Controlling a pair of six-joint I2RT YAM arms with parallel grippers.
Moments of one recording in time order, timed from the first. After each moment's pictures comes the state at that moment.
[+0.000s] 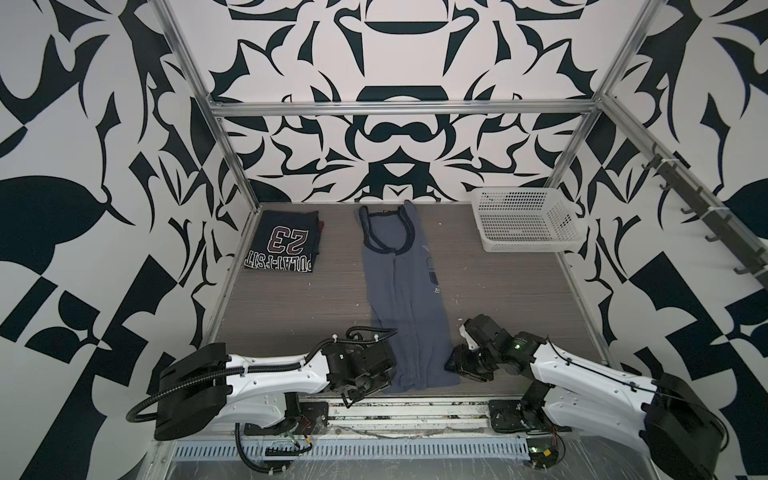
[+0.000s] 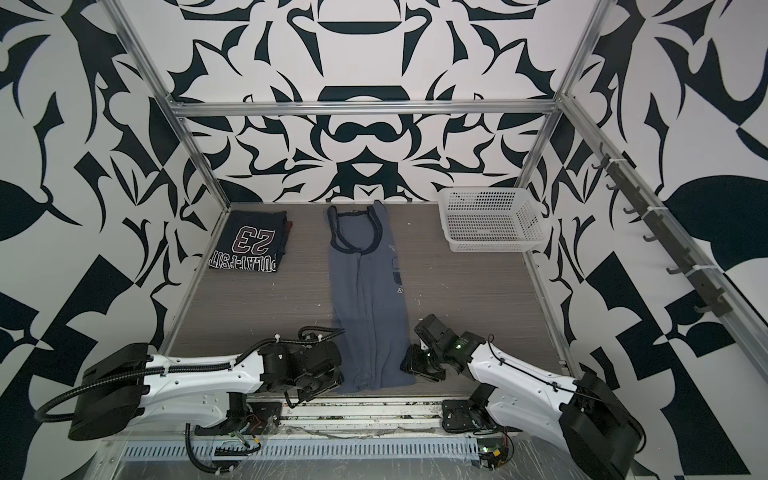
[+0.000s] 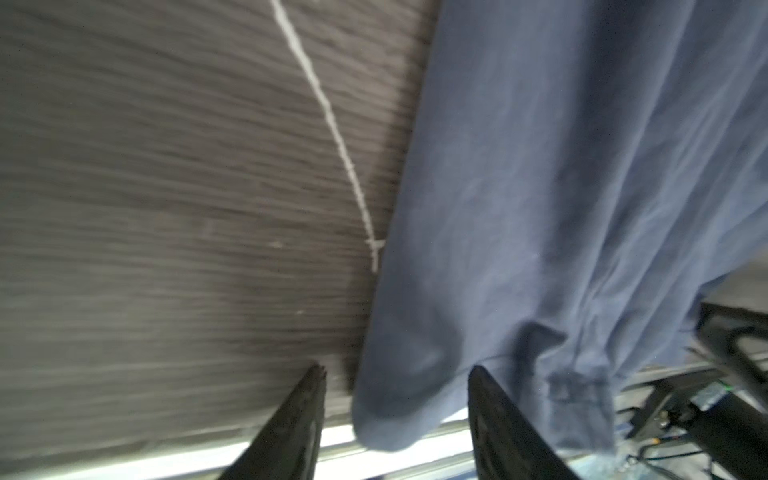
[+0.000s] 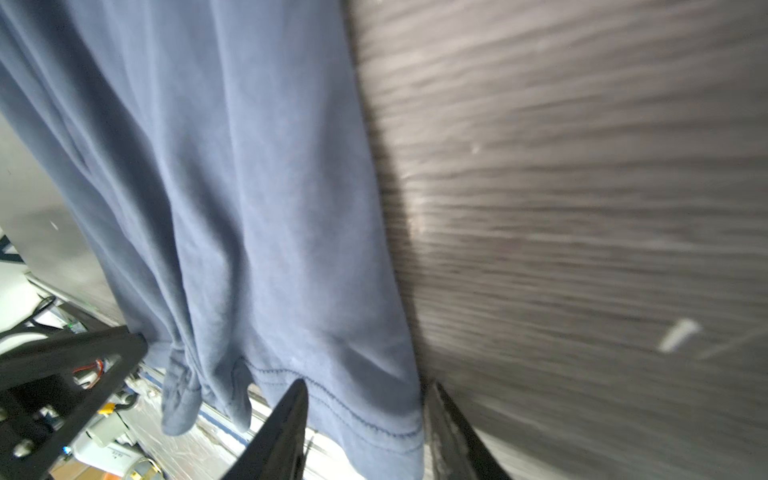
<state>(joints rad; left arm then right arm) -1.28 1.22 0.52 -0.47 0.01 -1.56 0.78 1.00 0.36 -0.51 -0.34 1.01</state>
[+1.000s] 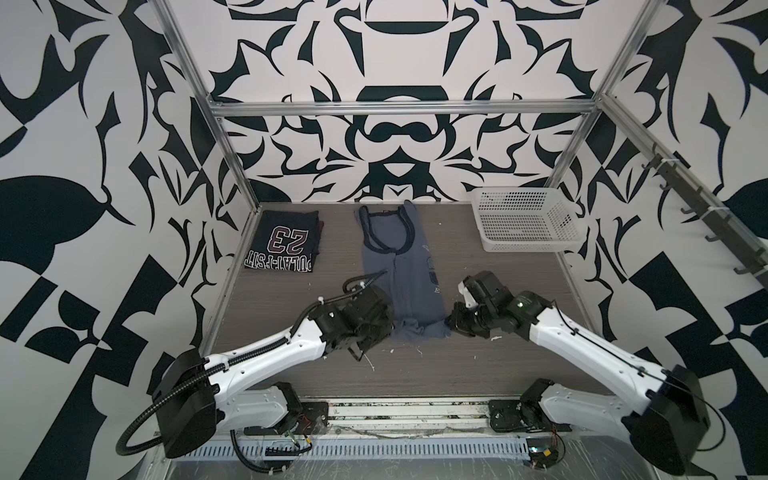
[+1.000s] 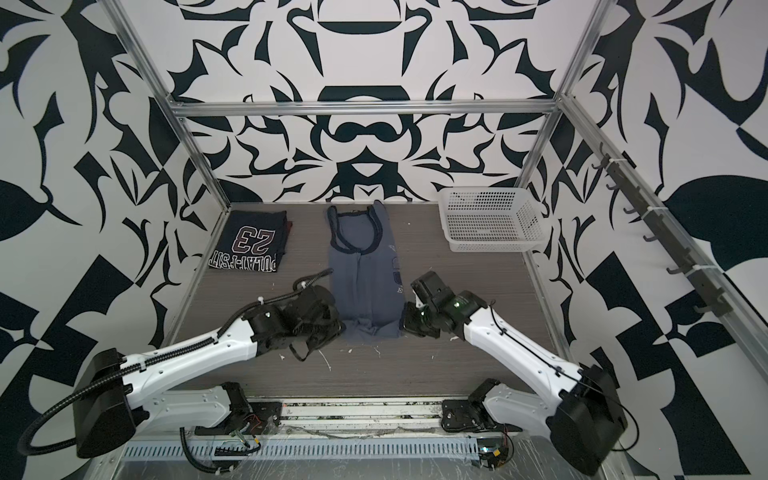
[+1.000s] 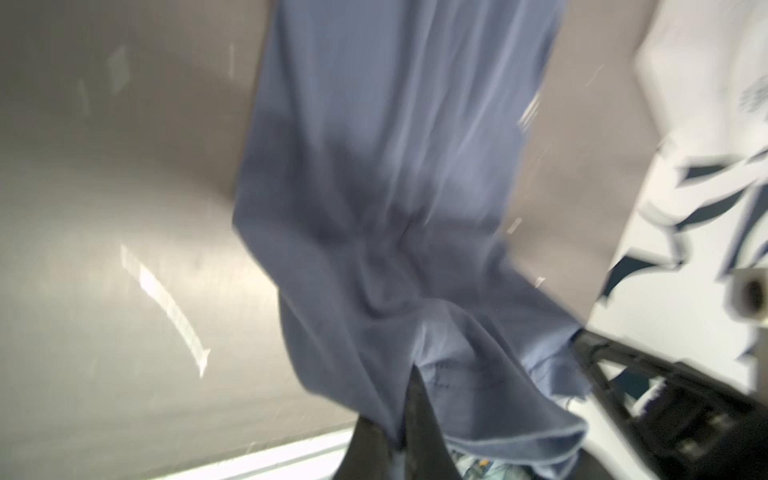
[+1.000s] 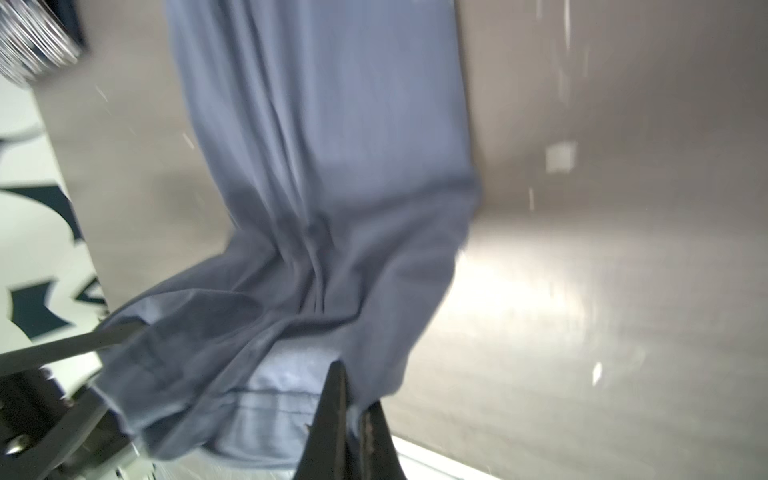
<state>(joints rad) -0.90 1.23 0.87 -0.56 0.02 -1.32 0.58 1.19 0.88 -0.75 -0.28 0.82</state>
